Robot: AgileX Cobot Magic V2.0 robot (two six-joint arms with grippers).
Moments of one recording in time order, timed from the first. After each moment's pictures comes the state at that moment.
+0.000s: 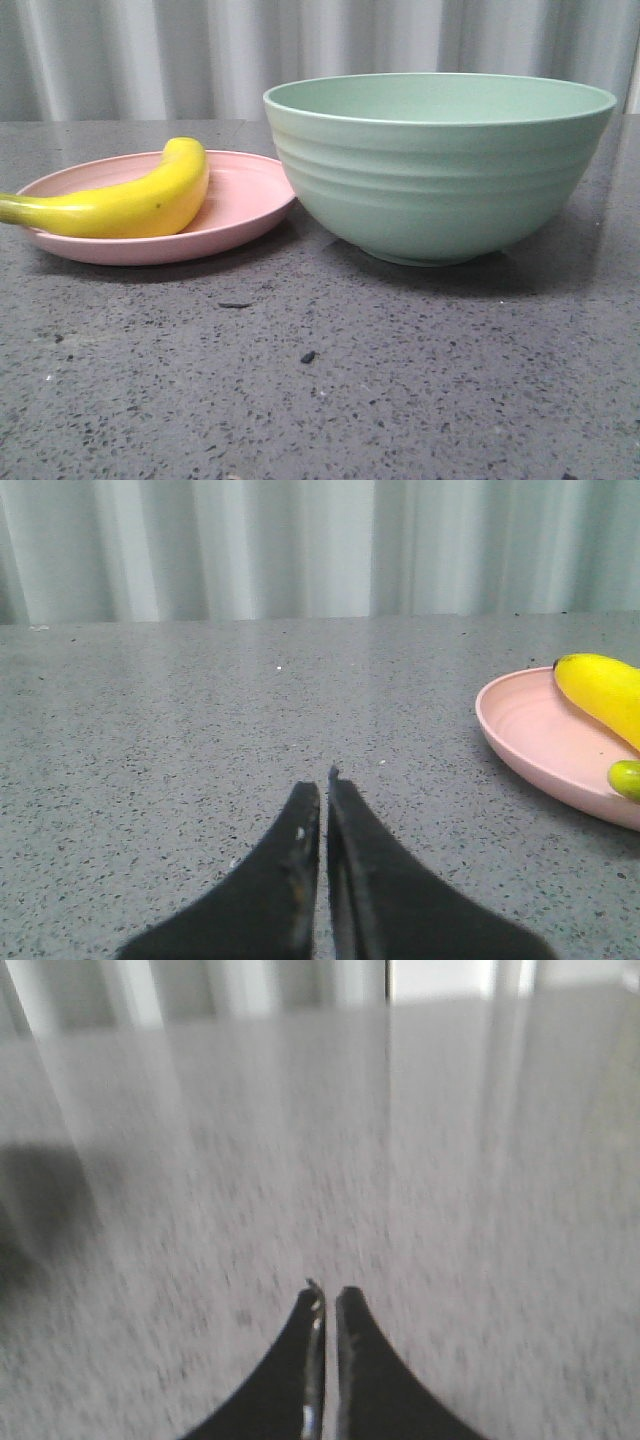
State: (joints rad) left arm -0.05 0.00 0.00 -0.04 0.13 0.02; right arm -0.20 -0.01 0.01 -0.07 0.19 0.11
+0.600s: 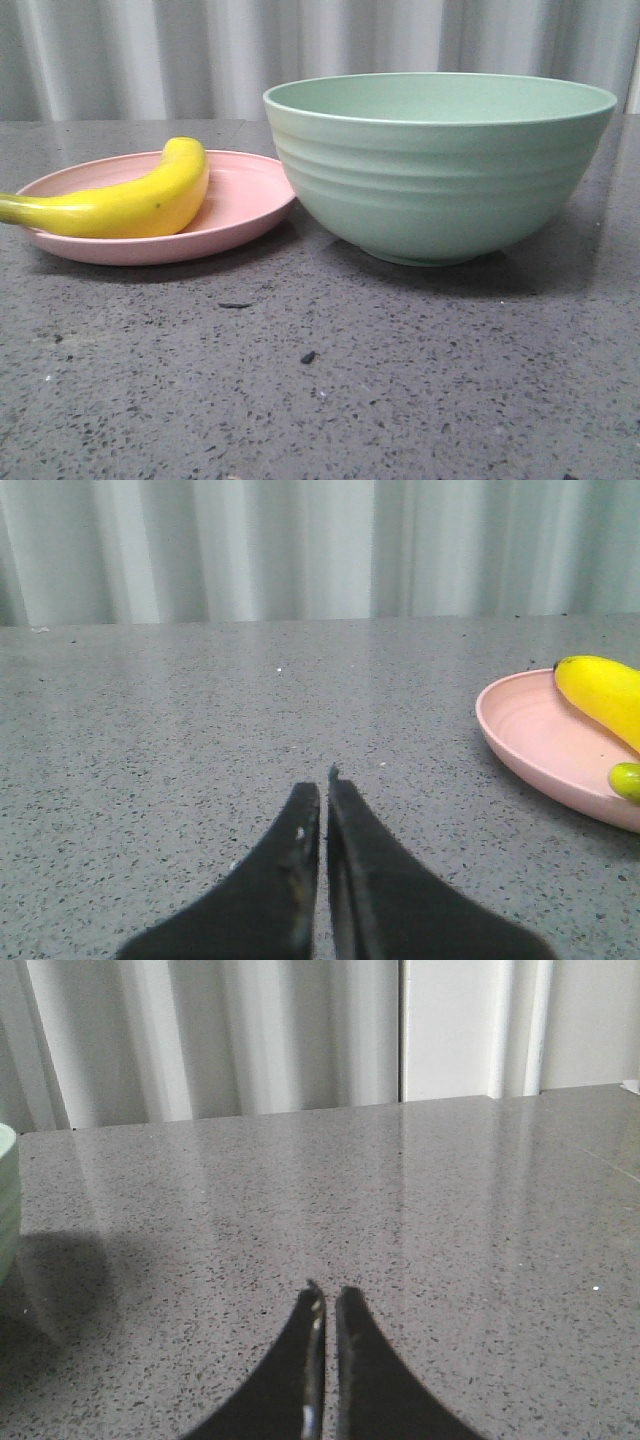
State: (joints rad) left arm -0.05 0.00 0.00 -0.04 0.12 0.02; right arm -0.20 -0.01 0.01 -0.08 0.08 0.11
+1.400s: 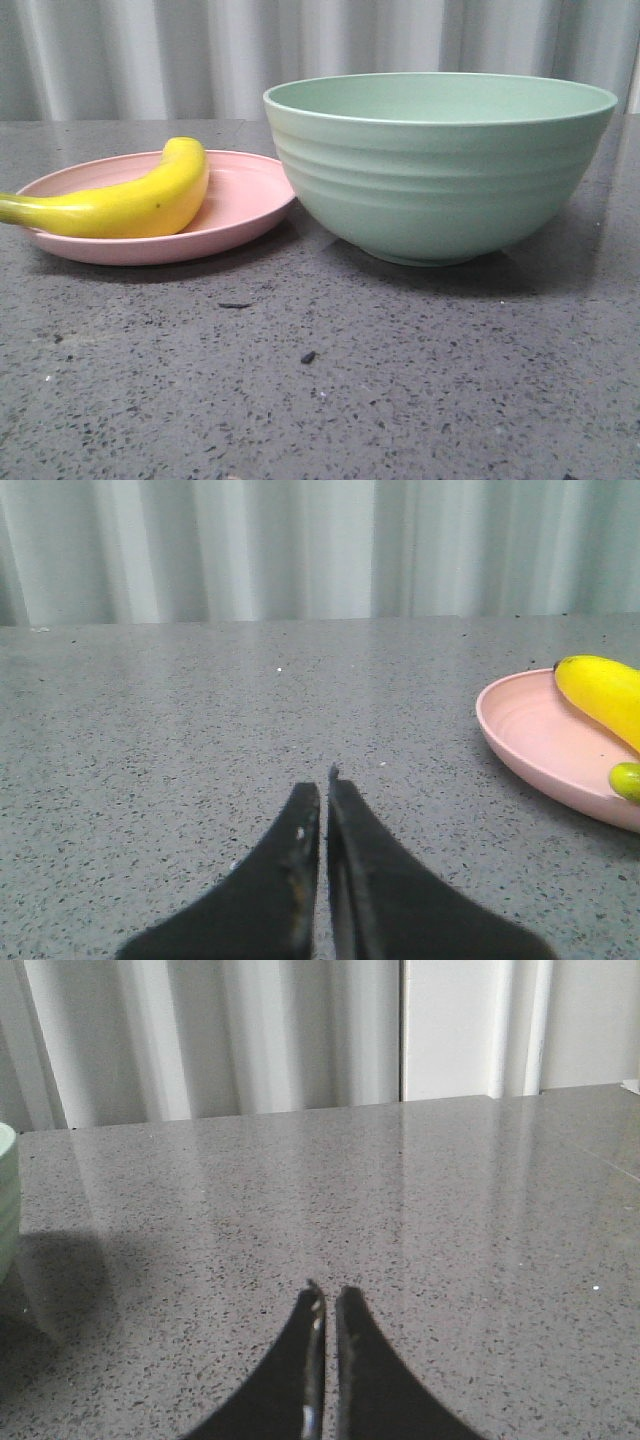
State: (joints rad) left arm -0.05 0.00 0.00 -0.04 0.12 0.02; right arm -0.20 -0.01 0.01 -0.08 0.08 0.11
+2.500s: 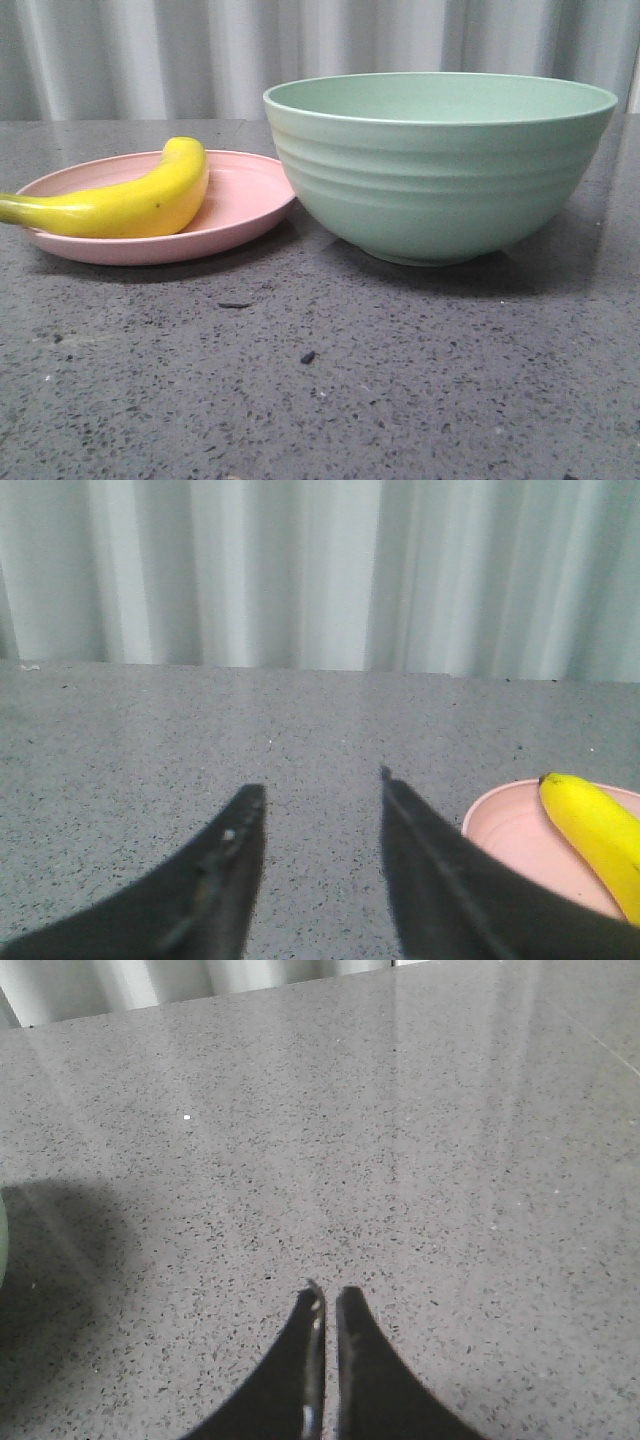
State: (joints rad) left arm -0.05 0.35 -0.29 -0.11 0.08 0.02; right arm -0.20 0.38 -0.36 -0.02 0.40 0.11
